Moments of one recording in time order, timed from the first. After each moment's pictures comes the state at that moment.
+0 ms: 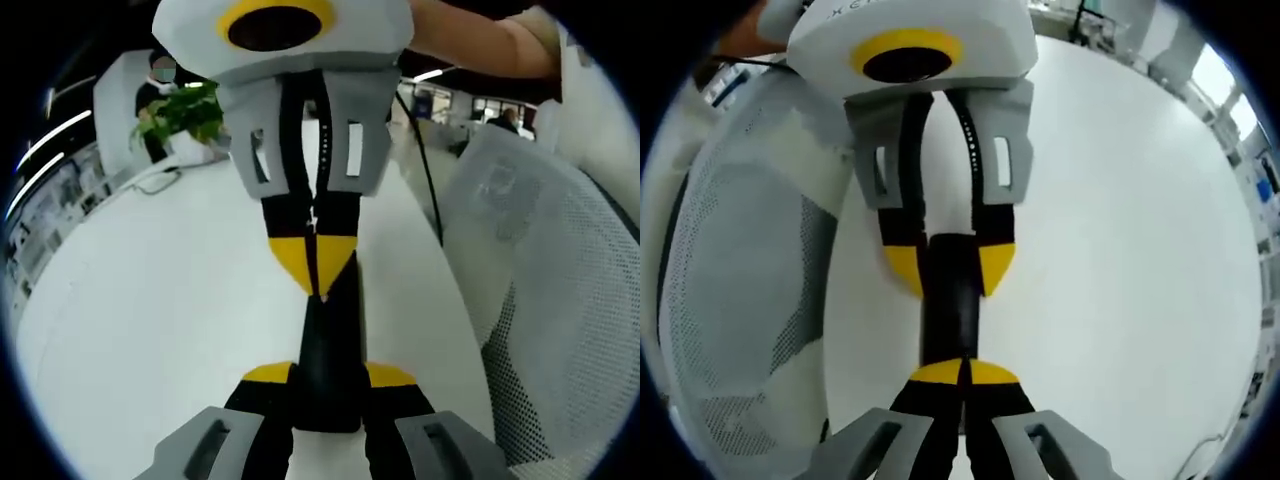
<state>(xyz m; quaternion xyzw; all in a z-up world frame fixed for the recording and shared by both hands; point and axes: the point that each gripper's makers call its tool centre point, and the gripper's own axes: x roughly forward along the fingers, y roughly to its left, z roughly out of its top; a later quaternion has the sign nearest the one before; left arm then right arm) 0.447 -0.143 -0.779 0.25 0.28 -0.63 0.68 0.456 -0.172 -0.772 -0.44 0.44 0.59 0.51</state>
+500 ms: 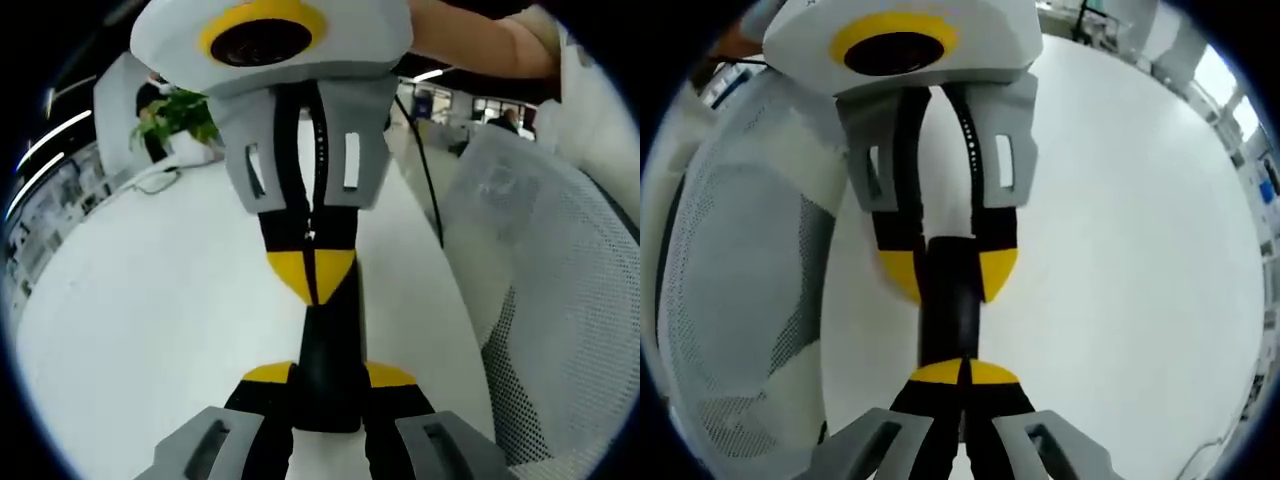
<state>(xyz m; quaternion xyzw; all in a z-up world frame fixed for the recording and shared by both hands) 0.447 -0.143 -0.779 0.25 0.28 -0.63 0.68 0.454 -0.168 -0.776 -0.44 0.45 0.60 0.50</state>
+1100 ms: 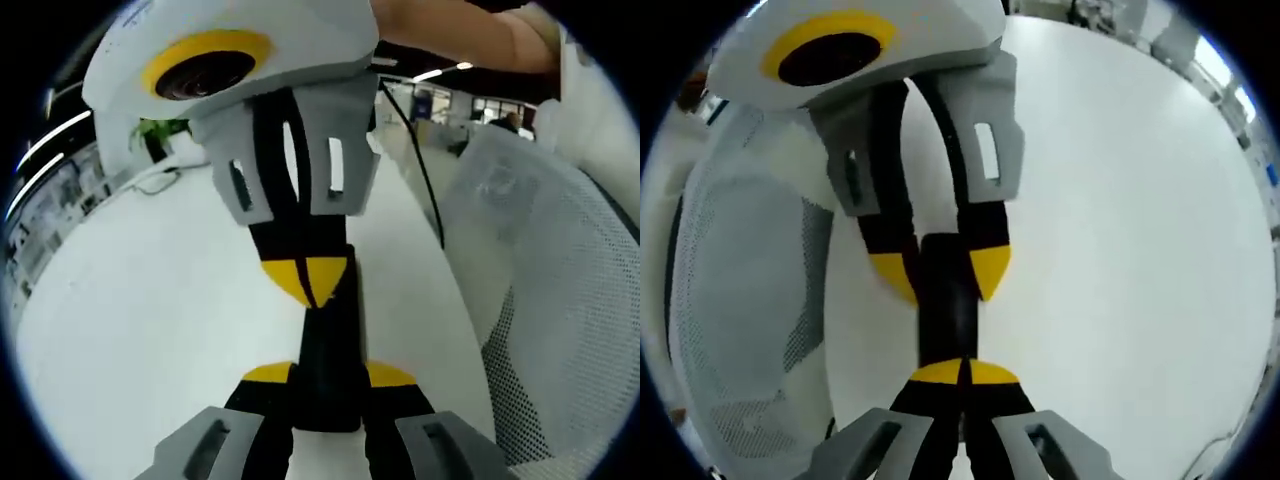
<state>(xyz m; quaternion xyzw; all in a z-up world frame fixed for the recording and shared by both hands) 0.448 -0.143 -0.779 0.25 0.28 -0.63 0.68 0.457 -0.167 -0.779 -0.43 0.49 0.59 0.48</state>
